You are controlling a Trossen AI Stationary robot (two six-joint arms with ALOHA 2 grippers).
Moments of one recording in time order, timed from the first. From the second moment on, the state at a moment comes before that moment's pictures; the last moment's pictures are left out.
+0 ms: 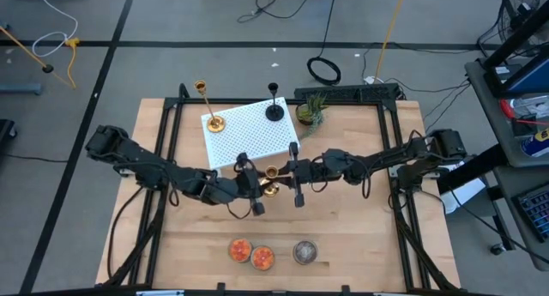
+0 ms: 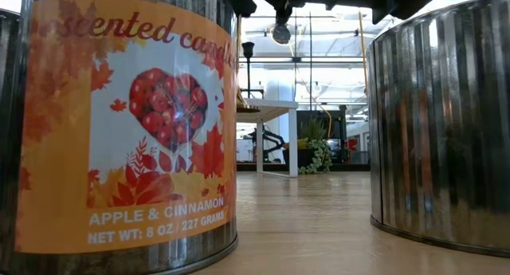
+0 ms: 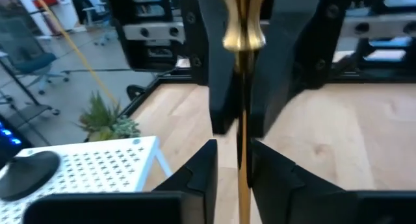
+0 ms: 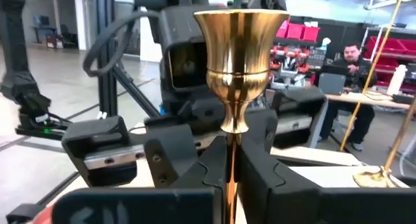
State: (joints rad) left arm -0.34 1.49 0.94 0.24 -0.69 -0.03; right arm 0.10 1.58 0.87 0.80 -0.02 -0.09
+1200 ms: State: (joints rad) left arm -0.61 1.22 0.94 0.05 -1.33 0.03; right arm -0.04 1.65 1.33 0.42 0.10 -0.08
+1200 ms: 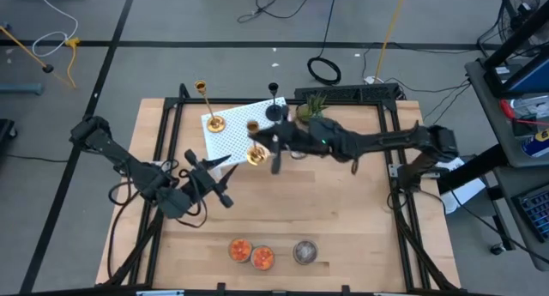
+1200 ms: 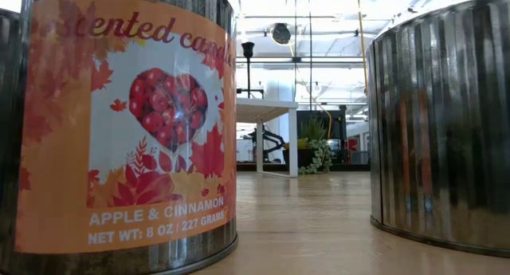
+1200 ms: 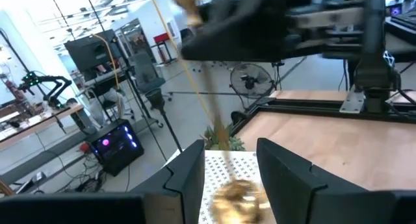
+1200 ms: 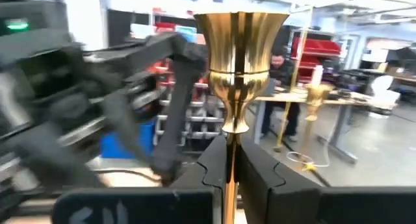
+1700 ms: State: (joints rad) left arm -0.62 1.20 0.94 0.04 -1.36 0.05; right arm -0.24 1.88 1.51 0.39 0.13 -0.04
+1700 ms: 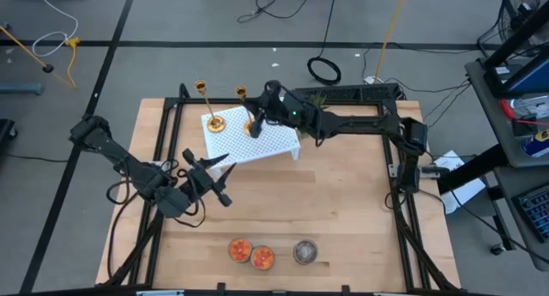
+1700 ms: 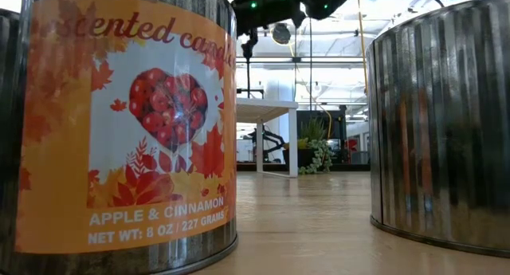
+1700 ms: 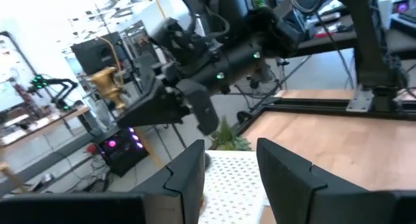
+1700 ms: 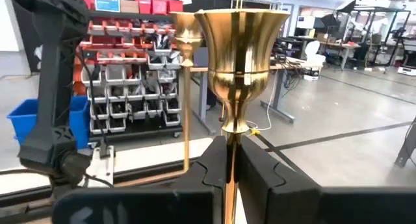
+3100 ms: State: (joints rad) left arm -0.63 0.88 0.94 -0.80 -1.02 -0.40; right arm -0.31 1.93 1.51 0.55 0.05 -0.01
